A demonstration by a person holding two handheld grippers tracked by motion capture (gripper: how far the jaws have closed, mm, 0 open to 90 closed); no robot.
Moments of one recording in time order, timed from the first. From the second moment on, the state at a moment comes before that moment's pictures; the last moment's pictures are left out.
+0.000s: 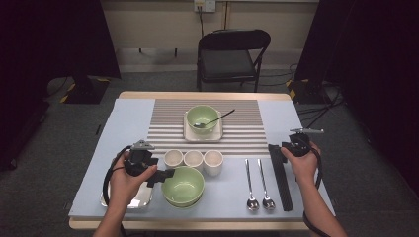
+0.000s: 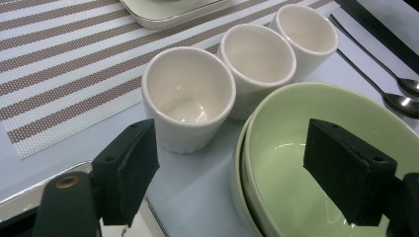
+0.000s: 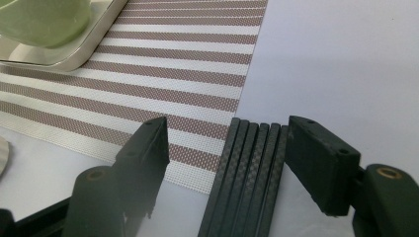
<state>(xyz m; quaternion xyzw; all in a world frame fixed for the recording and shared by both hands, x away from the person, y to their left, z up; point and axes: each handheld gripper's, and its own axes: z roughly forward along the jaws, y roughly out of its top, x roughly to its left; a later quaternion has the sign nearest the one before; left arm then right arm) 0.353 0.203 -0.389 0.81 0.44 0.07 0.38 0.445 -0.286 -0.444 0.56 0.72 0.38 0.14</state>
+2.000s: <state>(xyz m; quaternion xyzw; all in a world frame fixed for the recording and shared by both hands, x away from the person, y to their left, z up) 0.353 0.201 -0.390 0.81 0.45 0.07 0.37 0.437 -0.302 -0.456 0.59 0.73 0.32 0.16</state>
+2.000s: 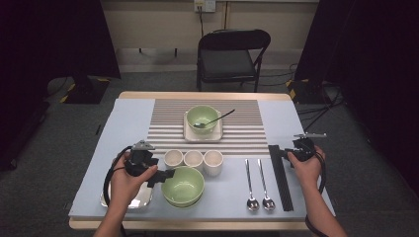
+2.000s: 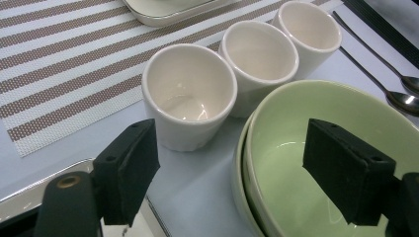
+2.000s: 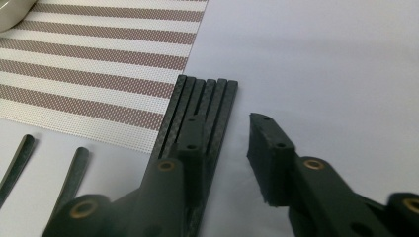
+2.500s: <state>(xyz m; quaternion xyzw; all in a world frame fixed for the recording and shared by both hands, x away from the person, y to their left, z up) 0.353 0.201 -0.390 0.81 0.44 0.07 0.37 0.437 -0.301 -0.458 0.58 0.73 0.32 0.16</state>
